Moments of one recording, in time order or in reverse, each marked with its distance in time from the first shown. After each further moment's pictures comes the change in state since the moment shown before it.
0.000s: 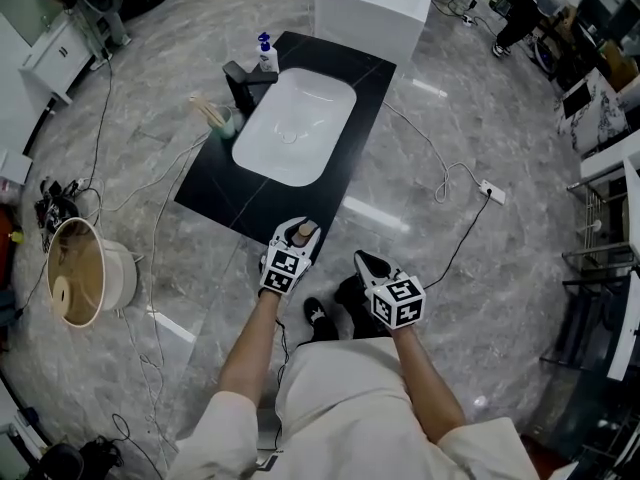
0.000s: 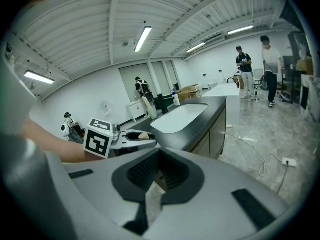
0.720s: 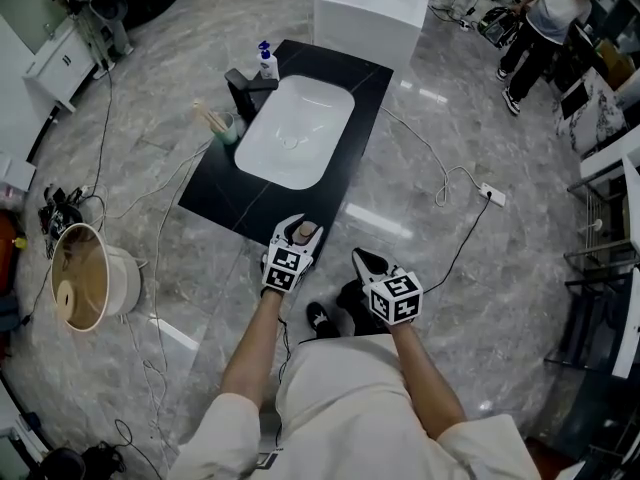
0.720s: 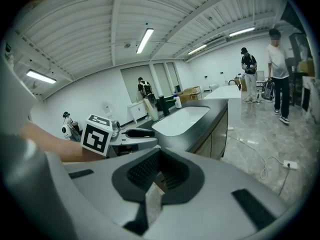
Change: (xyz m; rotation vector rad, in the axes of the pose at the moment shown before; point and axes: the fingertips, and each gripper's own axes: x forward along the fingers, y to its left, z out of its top) left arm -0.006 0.008 0.021 -0.008 -0.013 0.041; right arm 0.004 0.005 0.008 -0.016 -0.022 0.007
